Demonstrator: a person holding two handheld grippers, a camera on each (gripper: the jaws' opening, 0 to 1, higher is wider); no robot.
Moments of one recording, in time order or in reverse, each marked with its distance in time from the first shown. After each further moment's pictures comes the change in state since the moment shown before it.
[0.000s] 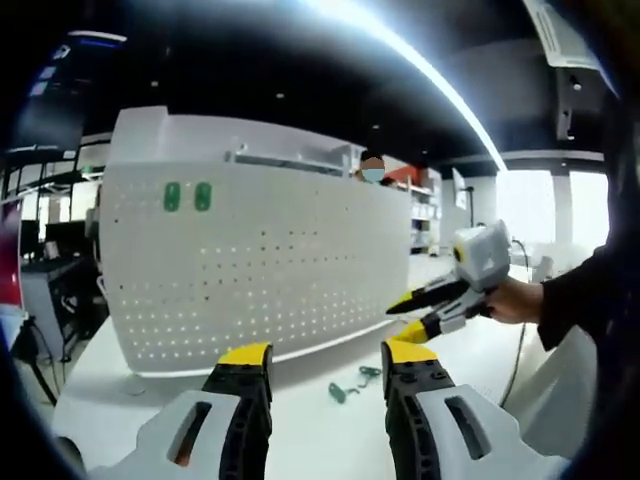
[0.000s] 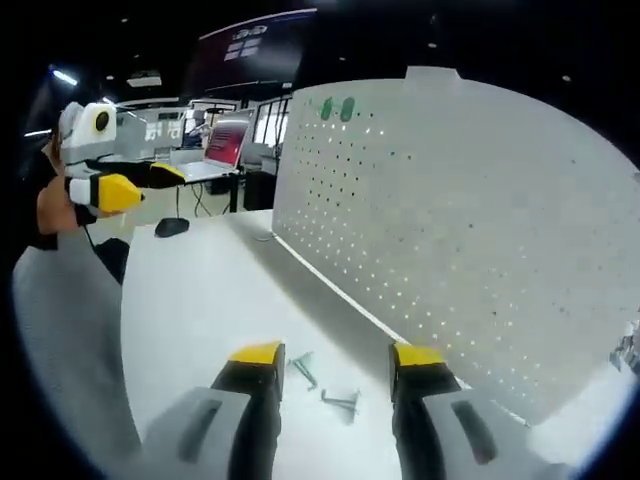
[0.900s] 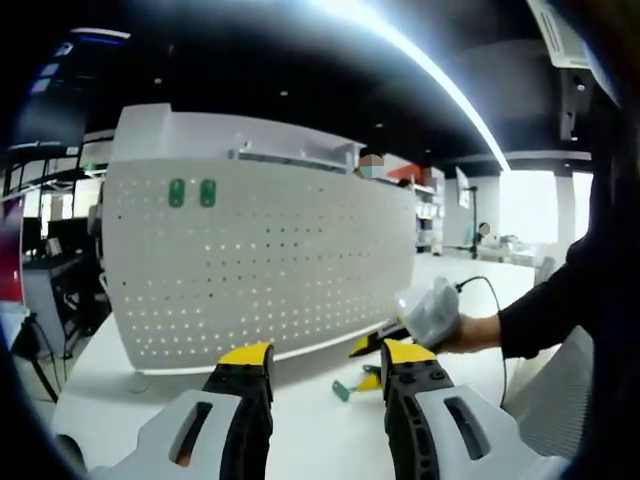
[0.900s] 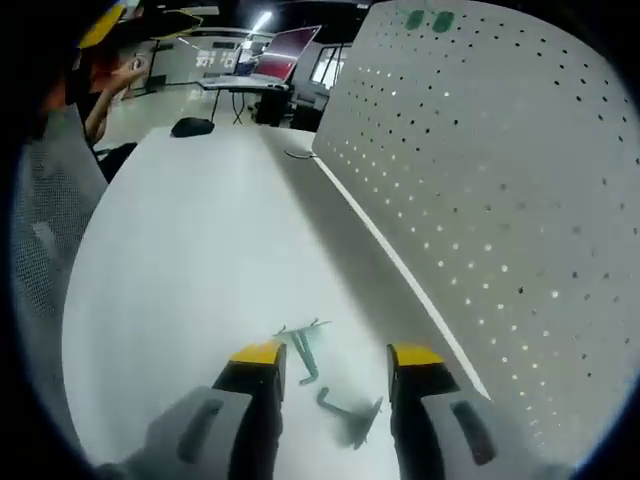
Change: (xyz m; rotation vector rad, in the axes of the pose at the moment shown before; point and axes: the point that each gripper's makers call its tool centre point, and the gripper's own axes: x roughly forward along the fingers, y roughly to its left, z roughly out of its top) left arm 0.000 0.006 -0.002 -0.007 0.009 0.012; right arm 0.083 0.014 -0.059 -0.279 0.228 0.101
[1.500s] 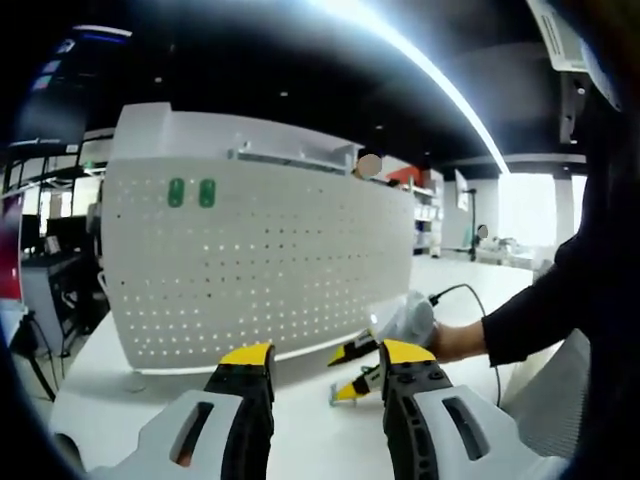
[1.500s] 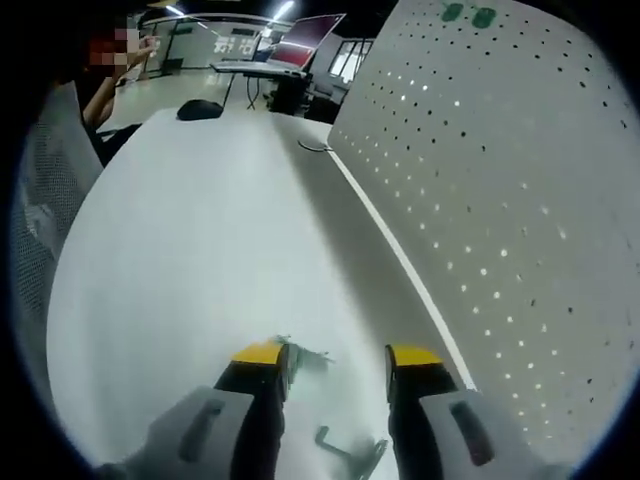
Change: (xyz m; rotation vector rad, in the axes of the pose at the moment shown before) left arm -0.001 -0.001 0.001 -0.009 -0.006 -0.007; right arm 0.028 0.007 0.020 -0.058 0.001 0.043
